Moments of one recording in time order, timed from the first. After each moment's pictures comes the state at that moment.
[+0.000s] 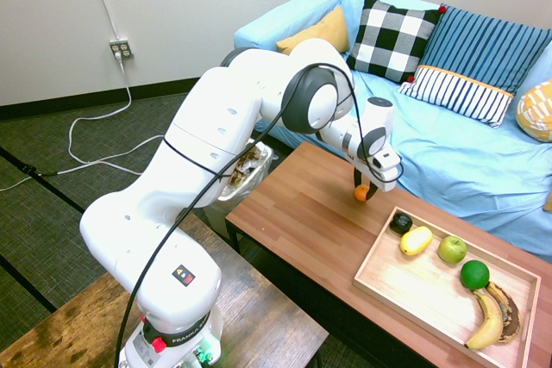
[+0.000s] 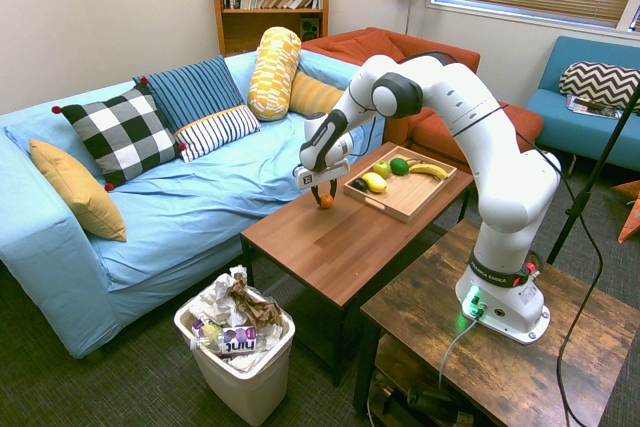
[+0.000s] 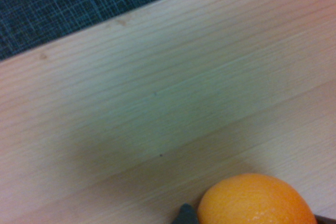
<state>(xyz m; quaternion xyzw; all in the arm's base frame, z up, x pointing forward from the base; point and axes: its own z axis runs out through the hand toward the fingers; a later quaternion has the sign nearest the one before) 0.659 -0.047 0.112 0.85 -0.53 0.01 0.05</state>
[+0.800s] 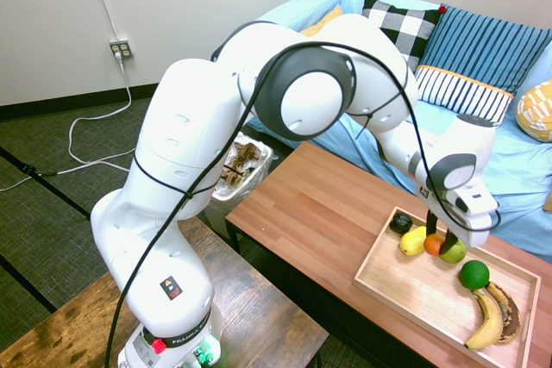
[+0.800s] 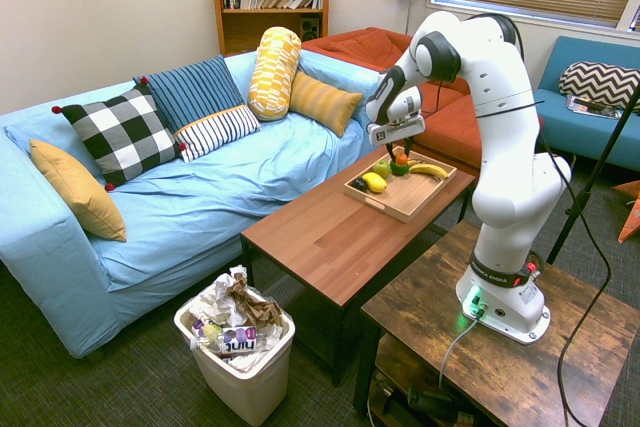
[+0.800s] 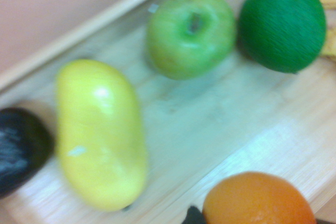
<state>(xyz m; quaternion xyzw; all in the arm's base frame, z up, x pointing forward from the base) 0.535 -0.307 0.211 0.76 -0.63 0.00 0.12</state>
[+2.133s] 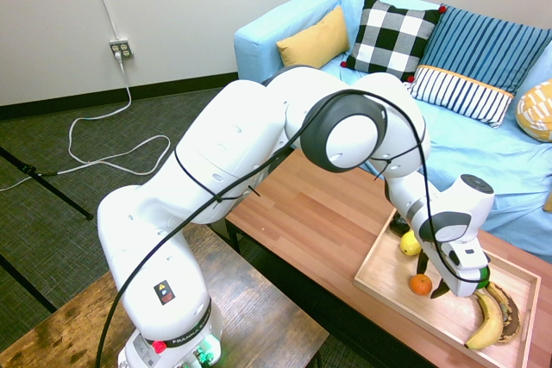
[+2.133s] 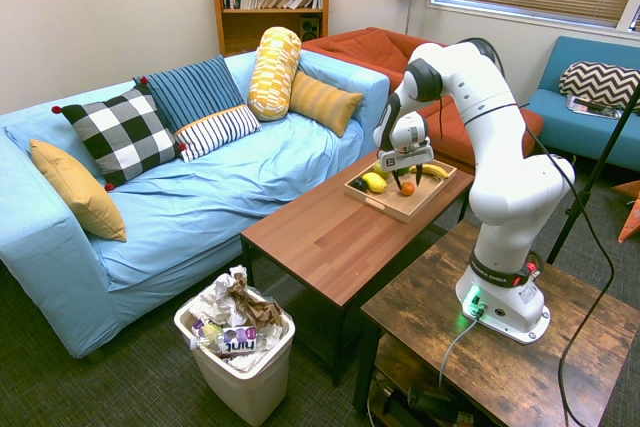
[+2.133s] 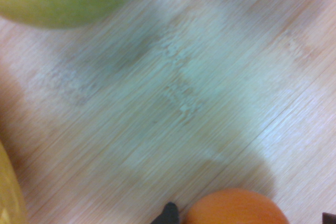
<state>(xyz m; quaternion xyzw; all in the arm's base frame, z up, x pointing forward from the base) 0.519 -0.346 0.114 0.74 -0.66 -0.02 0.10</state>
